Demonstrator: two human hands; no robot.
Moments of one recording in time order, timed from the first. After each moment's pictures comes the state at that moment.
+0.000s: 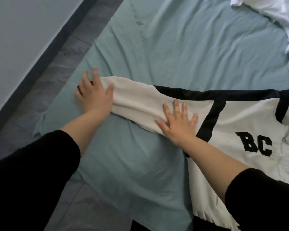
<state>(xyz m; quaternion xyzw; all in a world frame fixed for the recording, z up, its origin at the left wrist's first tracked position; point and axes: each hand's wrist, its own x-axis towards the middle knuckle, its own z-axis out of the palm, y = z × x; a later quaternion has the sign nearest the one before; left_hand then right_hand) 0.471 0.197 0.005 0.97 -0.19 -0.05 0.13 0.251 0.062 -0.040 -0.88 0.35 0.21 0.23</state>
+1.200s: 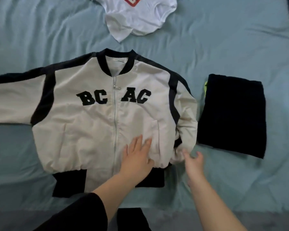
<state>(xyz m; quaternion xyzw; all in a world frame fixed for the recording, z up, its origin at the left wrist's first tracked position) -0.142 0.084 0.027 0.71 -0.56 -0.42 0.00 -0.317 0.026 0.032 -0.26 0.84 -0.18 0.44</state>
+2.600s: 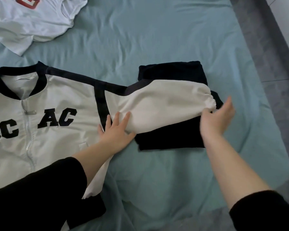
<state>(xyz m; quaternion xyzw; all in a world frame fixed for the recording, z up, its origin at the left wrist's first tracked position) -0.271 -0.102 -0.015 0.70 -0.60 -0.37 -0.06 -0.542 -0.174 0.049 -0.41 0.85 -0.30 0.14</state>
